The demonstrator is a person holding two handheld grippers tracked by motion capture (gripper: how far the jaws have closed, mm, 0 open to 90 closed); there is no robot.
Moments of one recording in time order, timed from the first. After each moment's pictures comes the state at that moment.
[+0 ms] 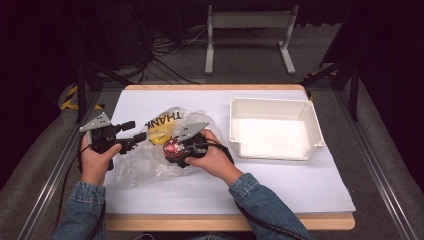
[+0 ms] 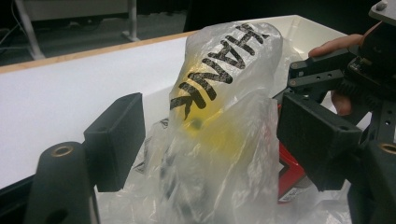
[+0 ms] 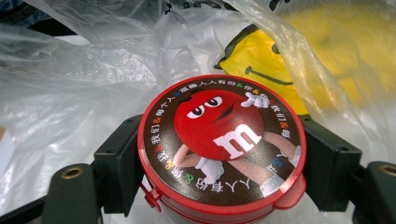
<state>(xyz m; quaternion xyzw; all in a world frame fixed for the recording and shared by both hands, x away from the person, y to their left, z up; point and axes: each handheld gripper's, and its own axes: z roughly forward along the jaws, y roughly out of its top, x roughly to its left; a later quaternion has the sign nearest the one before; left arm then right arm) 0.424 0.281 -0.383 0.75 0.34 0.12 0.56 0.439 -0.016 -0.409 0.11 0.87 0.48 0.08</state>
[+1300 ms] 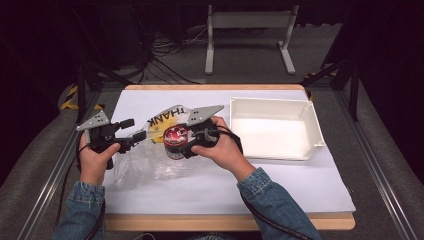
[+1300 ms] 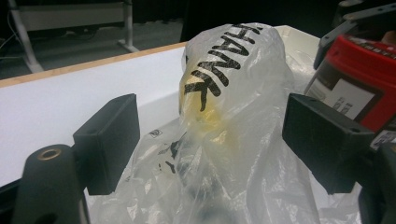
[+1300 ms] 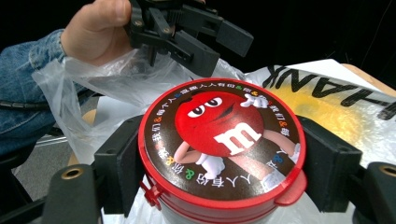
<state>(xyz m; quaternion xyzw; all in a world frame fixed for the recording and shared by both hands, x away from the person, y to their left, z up) 0.421 0.279 -0.375 0.74 0.34 0.12 0.57 0.423 -0.039 -0.336 0.11 0.84 0.53 0.06</state>
